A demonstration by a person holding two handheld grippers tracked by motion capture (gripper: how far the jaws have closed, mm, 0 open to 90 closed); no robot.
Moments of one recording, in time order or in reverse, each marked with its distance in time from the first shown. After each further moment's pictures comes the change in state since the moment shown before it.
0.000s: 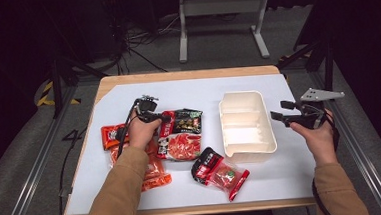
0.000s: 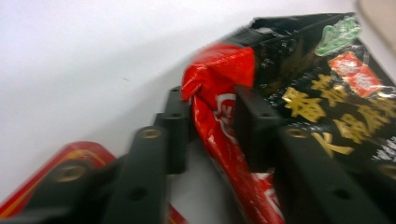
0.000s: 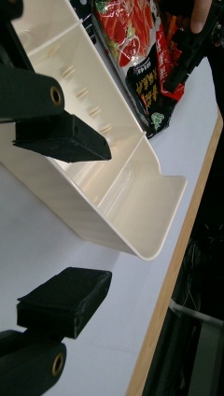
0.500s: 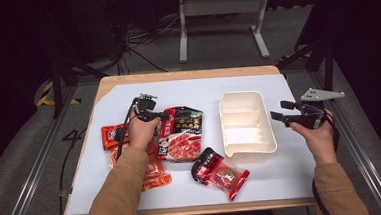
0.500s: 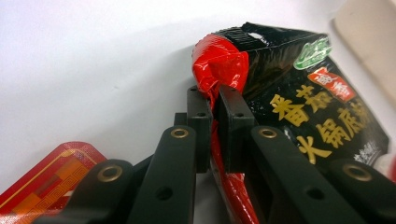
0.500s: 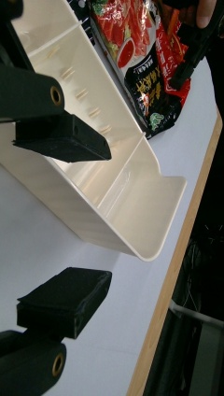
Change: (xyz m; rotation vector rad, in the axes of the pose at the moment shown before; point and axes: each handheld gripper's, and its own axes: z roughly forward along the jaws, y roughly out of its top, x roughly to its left) left arm -0.006 0.003 -0.015 -0.042 -0.017 -0.034; right arm 0.000 0.000 0.000 -0.002 0.001 0.004
